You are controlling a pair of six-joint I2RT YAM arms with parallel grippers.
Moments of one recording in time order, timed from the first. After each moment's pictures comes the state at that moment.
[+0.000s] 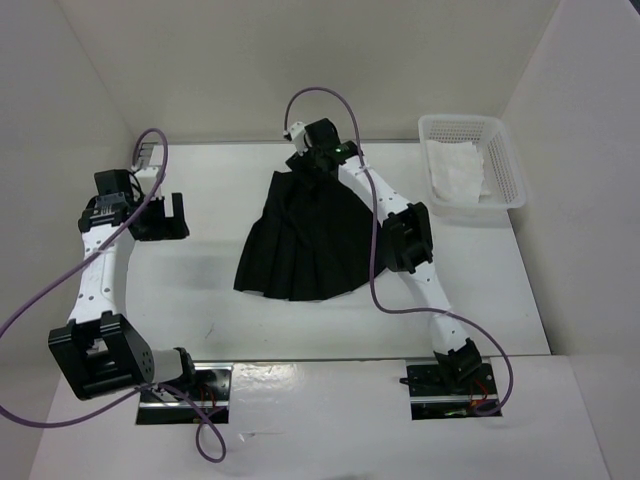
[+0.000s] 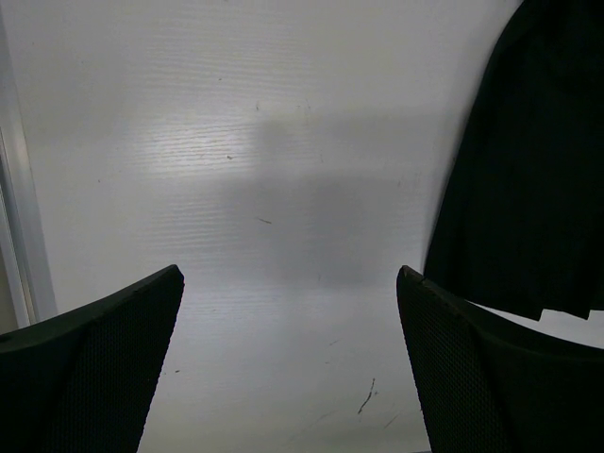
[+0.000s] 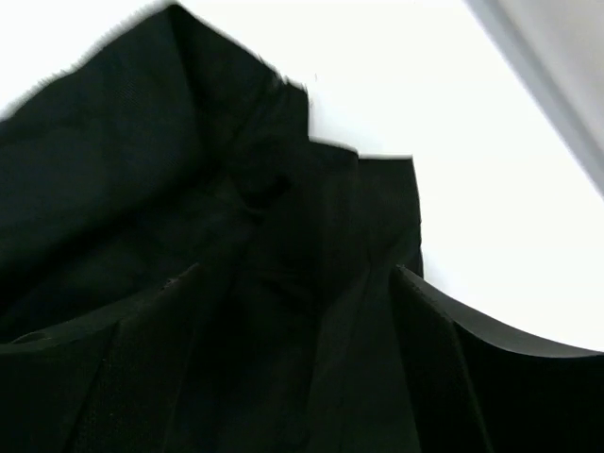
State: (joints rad) left arm 0.30 1.29 1.15 -0.77 0.25 0.16; right arm 0.53 2.57 2.52 -0.67 0.01 -0.35
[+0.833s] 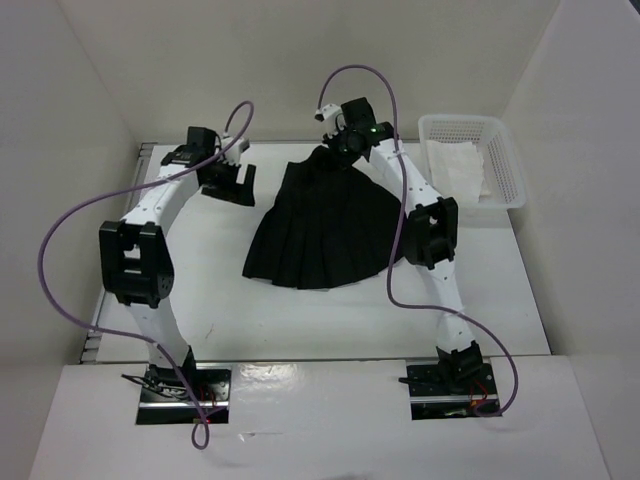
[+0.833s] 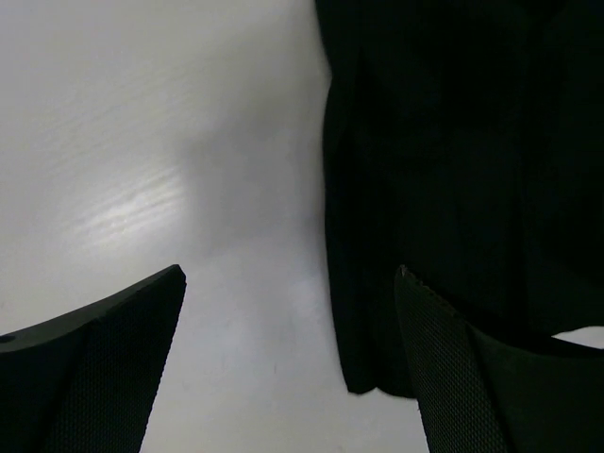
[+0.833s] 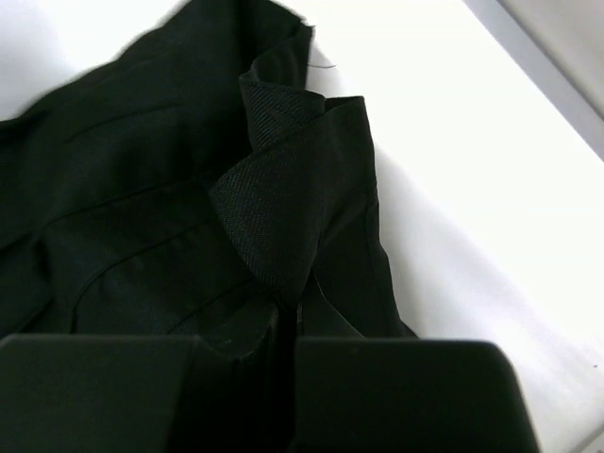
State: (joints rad) left arm -0.06 1.85 1.58 -0.71 0.31 0.17; right arm 0.39 2.47 2.48 -0.80 -0.18 -0.32
